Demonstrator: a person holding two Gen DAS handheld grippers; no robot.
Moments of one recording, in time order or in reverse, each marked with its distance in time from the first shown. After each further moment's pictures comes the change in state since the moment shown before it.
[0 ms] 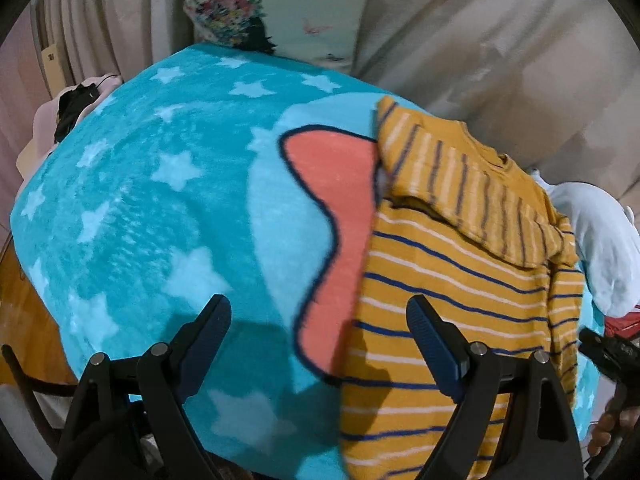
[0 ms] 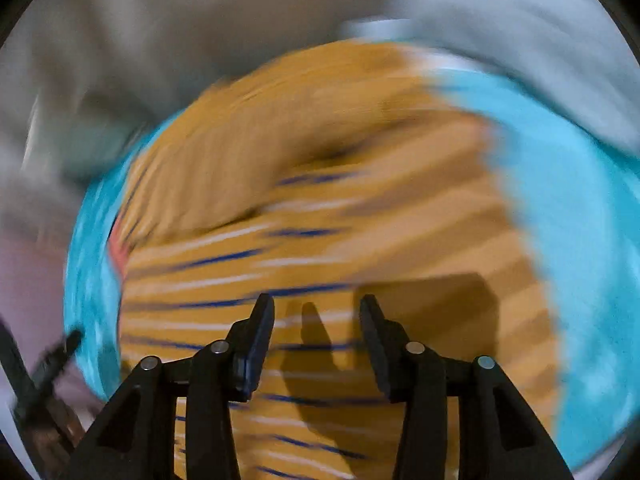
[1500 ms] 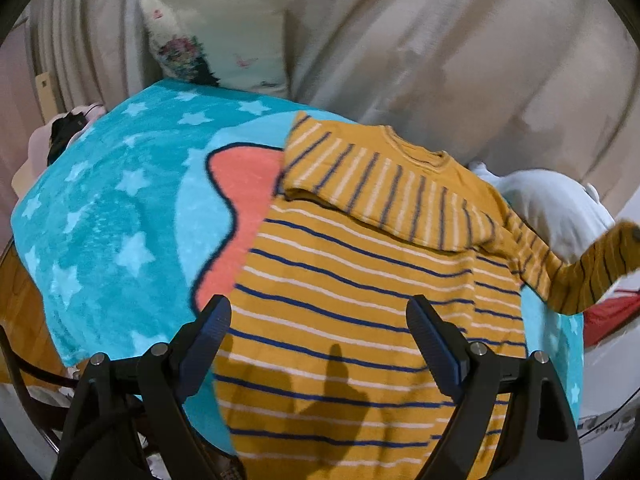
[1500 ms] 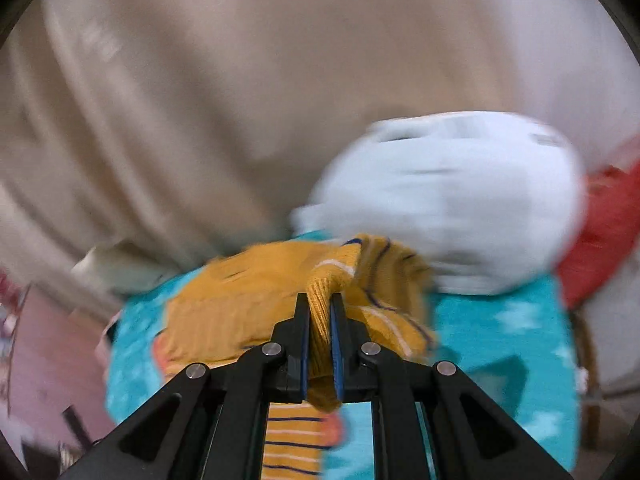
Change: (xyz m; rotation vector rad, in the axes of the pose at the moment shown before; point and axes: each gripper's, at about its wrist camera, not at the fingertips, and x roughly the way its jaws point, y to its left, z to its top) left arm -0.042 -0.083 -0.035 0.029 -0.098 -0.031; right arm -0.161 -0.068 0.101 -0.066 -0.298 0.164
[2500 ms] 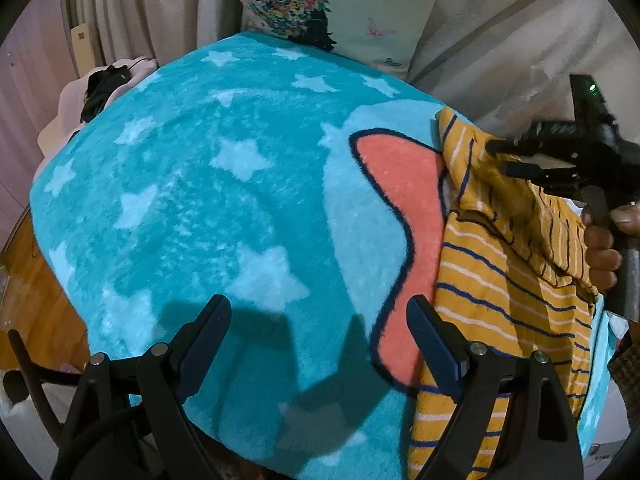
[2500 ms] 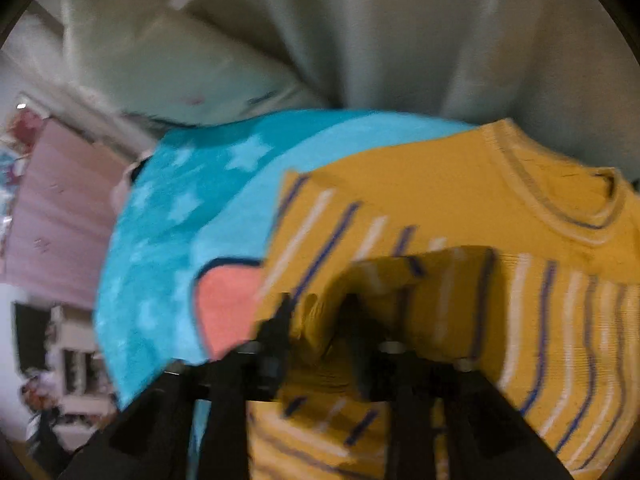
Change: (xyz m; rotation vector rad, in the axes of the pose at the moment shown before) left arm 0.052 0.144 0.034 -0.112 0.100 0.094; right arm 0.376 0.305 -0.094 -0.355 0.530 0.202
